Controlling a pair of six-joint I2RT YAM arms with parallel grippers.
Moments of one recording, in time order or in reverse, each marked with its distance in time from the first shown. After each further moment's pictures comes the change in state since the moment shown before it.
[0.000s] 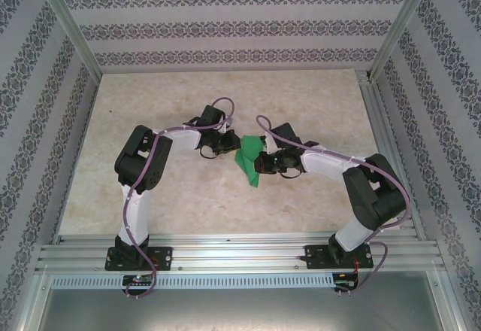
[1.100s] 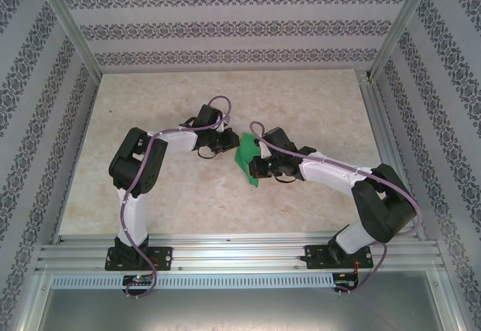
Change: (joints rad) left arm 0.006 -0.065 -0.055 0.053 0.005 -0.041; right arm 0.112 -0.093 -0.026 -0.008 0.116 0.047
